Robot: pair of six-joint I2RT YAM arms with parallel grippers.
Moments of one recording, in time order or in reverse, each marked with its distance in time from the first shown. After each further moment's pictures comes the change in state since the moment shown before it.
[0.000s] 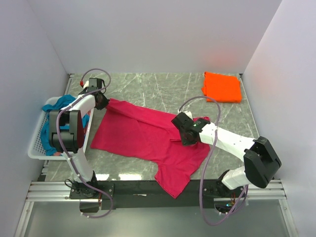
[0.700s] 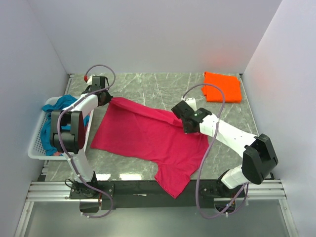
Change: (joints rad) left arm -0.045 -0.006 0.016 0.092 0.000 0.043; right arm -0.070 0.052 0.193 -0.078 0.179 0.005
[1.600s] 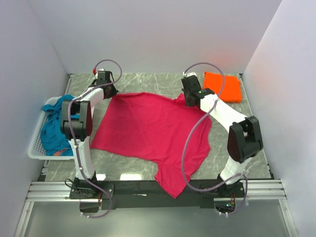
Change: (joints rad) left arm -0.011 0.274 0.252 0.059 0.089 0.093; right arm -0.268 0.291 0.285 0.320 -0.136 -0.394
